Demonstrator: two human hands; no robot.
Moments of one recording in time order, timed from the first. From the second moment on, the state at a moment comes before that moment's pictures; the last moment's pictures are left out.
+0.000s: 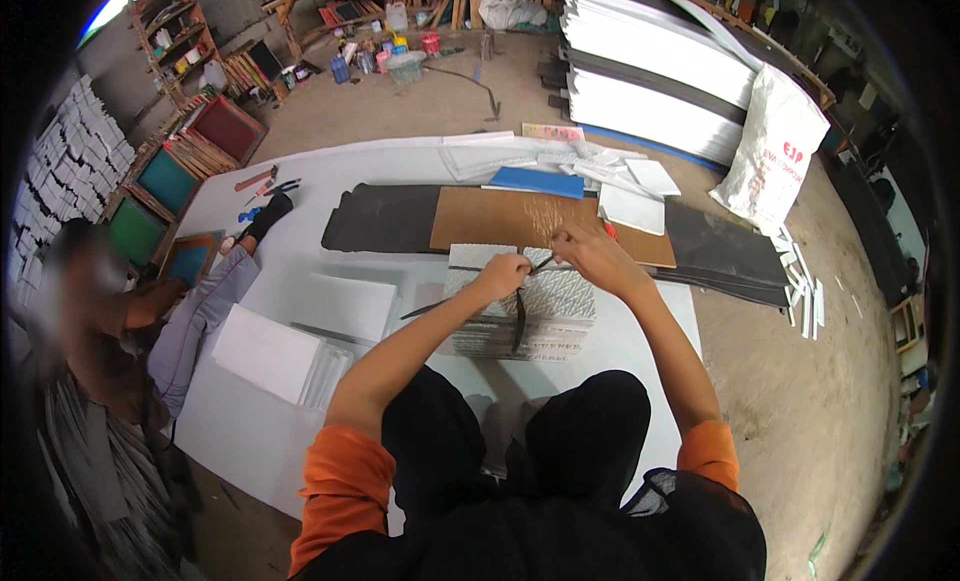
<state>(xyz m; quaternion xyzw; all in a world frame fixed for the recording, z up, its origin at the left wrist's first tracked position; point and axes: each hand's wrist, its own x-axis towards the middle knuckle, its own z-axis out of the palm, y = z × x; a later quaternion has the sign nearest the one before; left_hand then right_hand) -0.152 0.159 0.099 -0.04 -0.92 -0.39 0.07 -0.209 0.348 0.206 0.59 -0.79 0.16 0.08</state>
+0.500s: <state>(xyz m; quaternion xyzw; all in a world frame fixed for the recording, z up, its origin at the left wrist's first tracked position) -0.140 0.135 0.091 0.19 -0.70 -0.69 -0.04 -0.226 0.287 0.099 0.50 -0.75 0.44 0.04</state>
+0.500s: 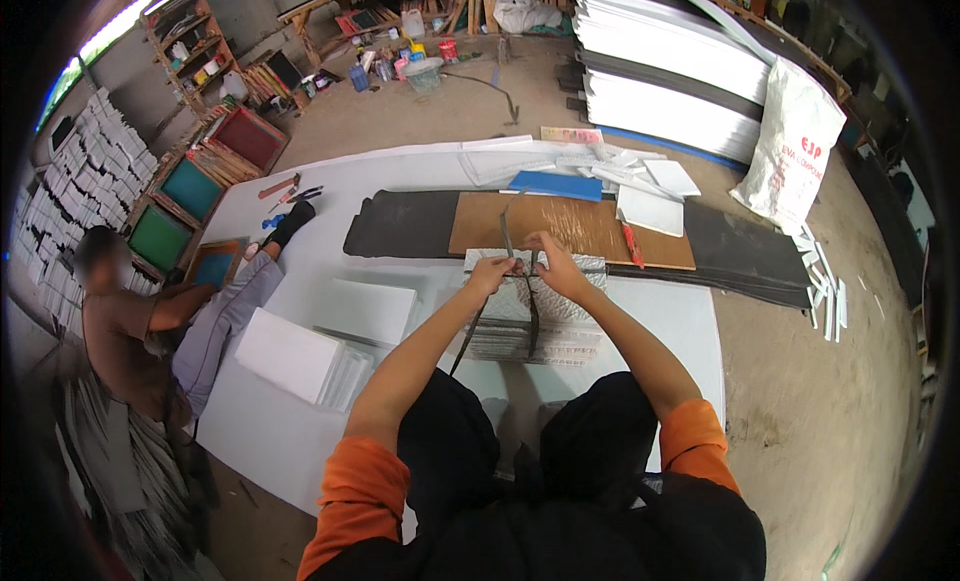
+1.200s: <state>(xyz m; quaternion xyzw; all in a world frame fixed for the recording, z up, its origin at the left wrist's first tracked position) -0.147 0.122 0.102 0.03 -0.89 -0.46 0.03 -0.232 0.278 0.090 0.43 -0.72 0.54 -0.07</state>
